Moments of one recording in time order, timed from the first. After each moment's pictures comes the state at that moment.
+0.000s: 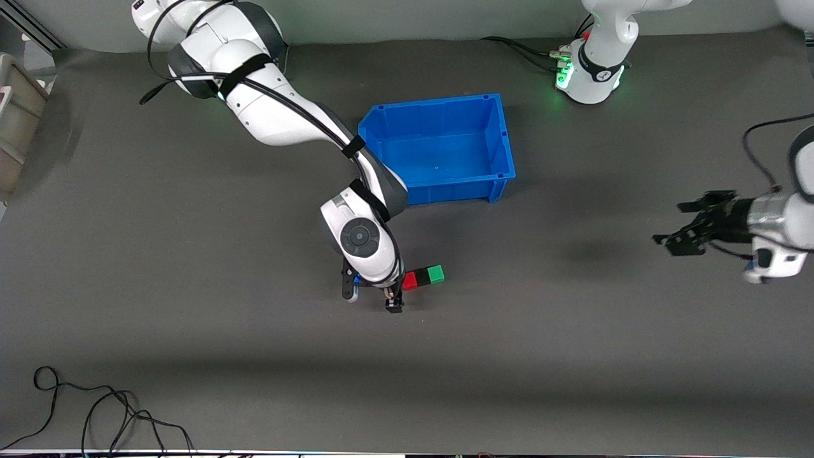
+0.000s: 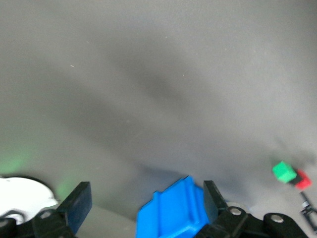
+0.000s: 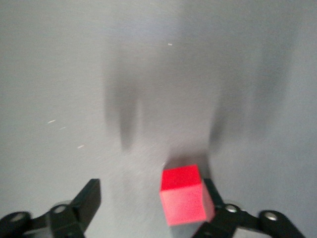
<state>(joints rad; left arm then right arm) 0.05 0.26 0.11 -1.66 -0.31 1.55 -0.54 0.60 0.99 0.02 -1.11 0.05 2.22 2.12</state>
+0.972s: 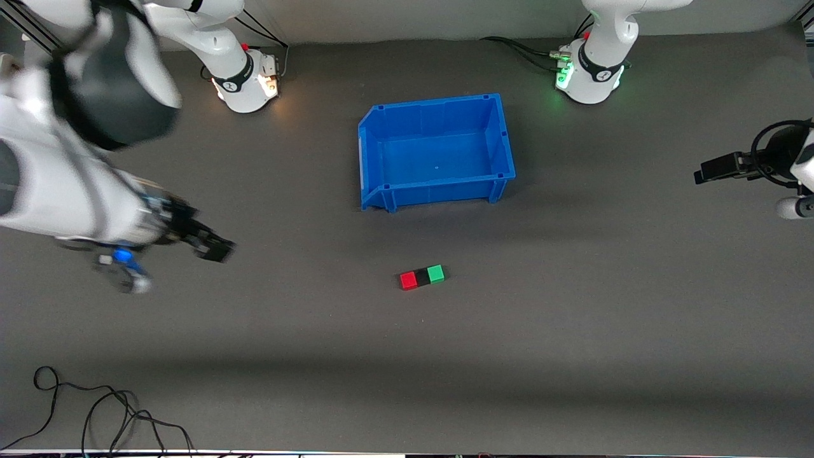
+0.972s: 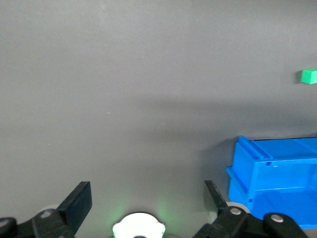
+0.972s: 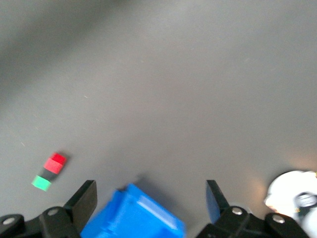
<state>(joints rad) -0.02 0.06 0.04 -1.56 -0.06 1.43 -0.04 0.18 0.44 0.01 -1.04 0.07 1.26 0.84</state>
